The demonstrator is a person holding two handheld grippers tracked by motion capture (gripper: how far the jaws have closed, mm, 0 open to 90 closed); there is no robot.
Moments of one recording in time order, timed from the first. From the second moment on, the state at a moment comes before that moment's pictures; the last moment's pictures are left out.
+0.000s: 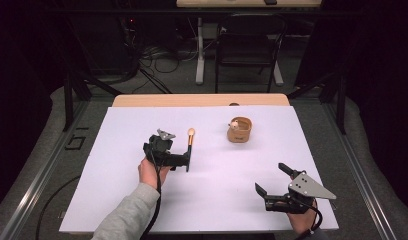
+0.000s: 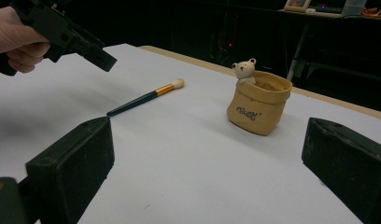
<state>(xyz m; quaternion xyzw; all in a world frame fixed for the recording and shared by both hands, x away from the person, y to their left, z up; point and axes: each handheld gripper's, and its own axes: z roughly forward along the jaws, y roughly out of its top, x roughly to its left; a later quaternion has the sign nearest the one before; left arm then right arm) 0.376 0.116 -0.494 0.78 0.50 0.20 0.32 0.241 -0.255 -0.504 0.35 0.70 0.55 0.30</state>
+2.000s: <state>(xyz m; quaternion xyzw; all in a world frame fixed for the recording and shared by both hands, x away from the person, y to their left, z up) 0.451 0.087 -0.503 0.80 0.56 0.10 0.20 0.243 -0.255 -0.505 0.35 0.71 0.54 0.29</state>
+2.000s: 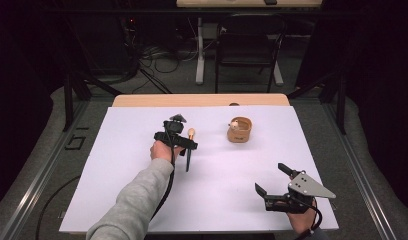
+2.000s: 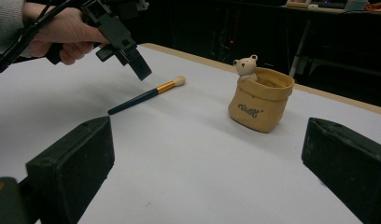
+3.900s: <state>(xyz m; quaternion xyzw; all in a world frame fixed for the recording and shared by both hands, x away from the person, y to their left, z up) 0.475 0.065 -0.527 0.80 0.58 0.07 0.12 0.243 -0.253 -0.505 0.35 0.71 0.54 0.29</state>
